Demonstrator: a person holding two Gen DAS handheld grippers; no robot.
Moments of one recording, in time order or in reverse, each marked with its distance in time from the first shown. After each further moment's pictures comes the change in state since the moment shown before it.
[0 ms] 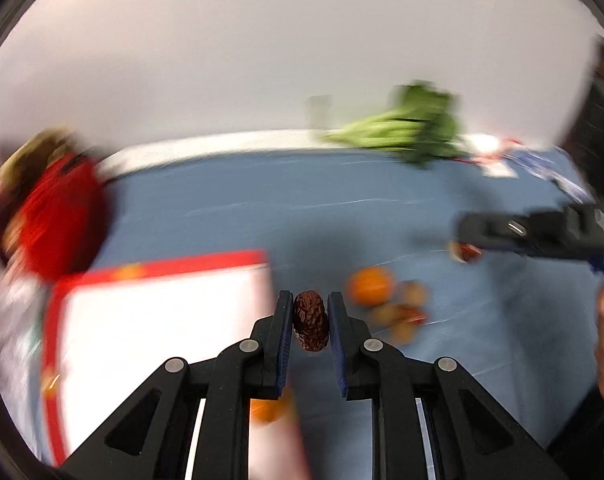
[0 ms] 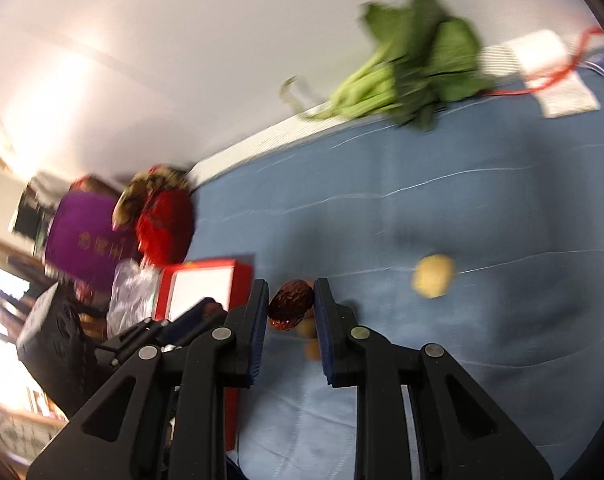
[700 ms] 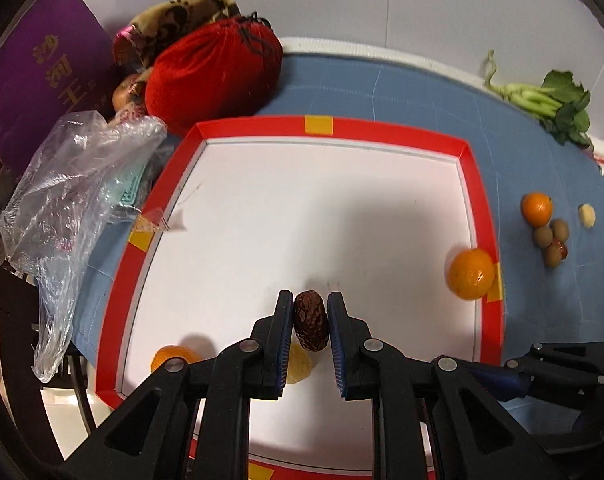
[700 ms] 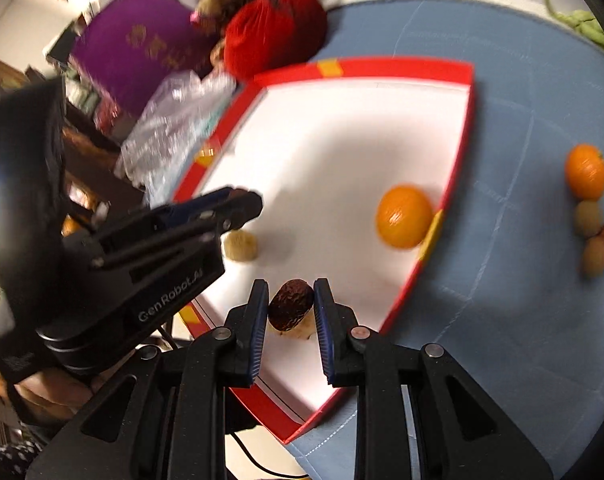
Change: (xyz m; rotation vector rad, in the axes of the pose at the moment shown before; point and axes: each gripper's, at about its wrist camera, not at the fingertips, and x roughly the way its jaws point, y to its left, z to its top) left arm -0.001 0.099 -0.081 -0.229 0.185 0.239; right arm 0.141 0.126 -0.132 -0.367 0.332 0.064
